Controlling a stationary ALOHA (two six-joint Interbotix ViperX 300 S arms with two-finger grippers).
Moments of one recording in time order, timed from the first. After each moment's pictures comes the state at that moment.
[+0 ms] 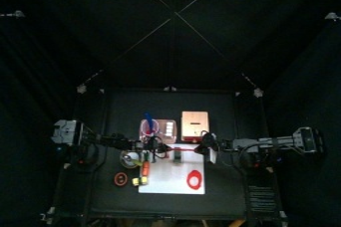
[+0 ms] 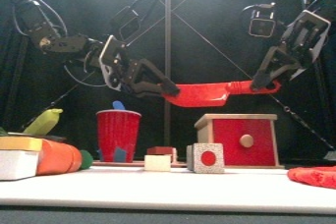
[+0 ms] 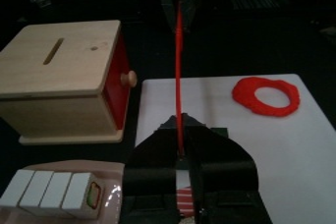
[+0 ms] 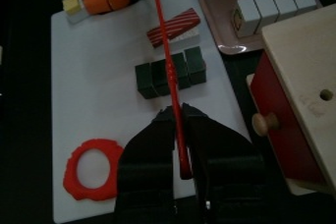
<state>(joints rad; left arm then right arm) 0.04 0.07 0.83 -0.01 -0.64 0.09 -0.07 -0.53 1.07 0.13 0.09 0.12</state>
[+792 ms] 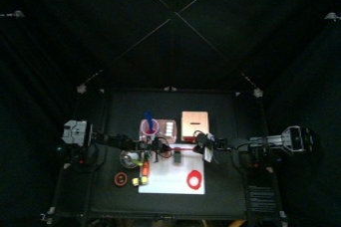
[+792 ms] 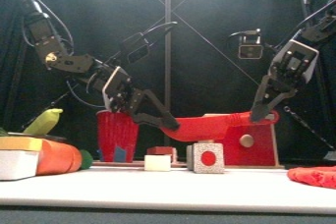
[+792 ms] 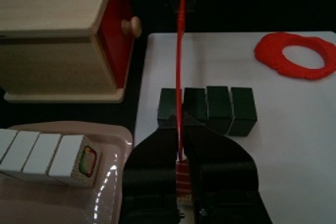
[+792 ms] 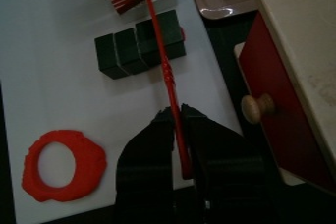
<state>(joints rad) 0.05 0.19 0.81 -0.06 -0.59 0.10 -0.12 -0.36 1.04 0.11 0.10 0.12</state>
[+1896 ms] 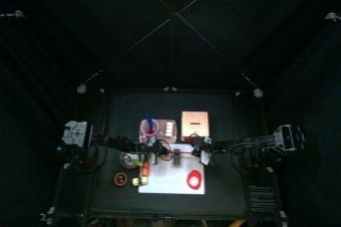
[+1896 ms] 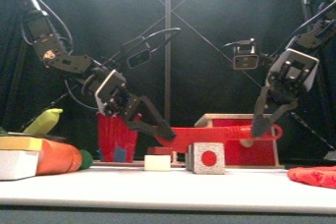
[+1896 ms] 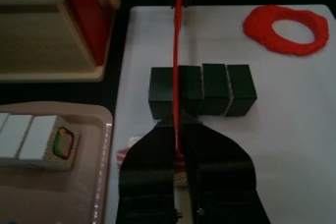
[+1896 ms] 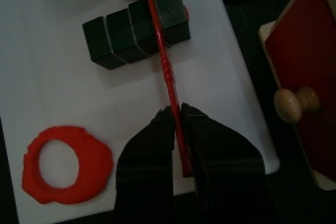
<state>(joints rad) 0.02 0.19 0.80 -0.10 -0.48 0.10 -0.07 -0.26 1.02 0.17 0.08 0.12</state>
